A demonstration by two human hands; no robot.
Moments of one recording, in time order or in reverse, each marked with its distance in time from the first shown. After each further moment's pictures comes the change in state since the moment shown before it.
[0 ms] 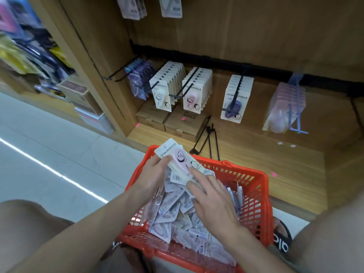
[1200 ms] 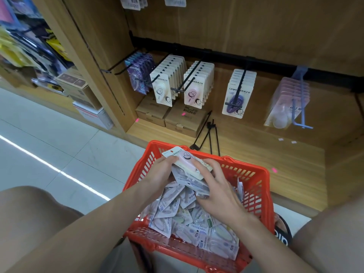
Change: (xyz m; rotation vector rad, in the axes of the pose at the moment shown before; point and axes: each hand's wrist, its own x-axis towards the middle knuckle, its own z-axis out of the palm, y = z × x) left_hand 0.008 -0.011 0.012 -0.128 -0.081 -0.256; right_hand 0.004 0.025 0.005 0.409 -0.341 0.292
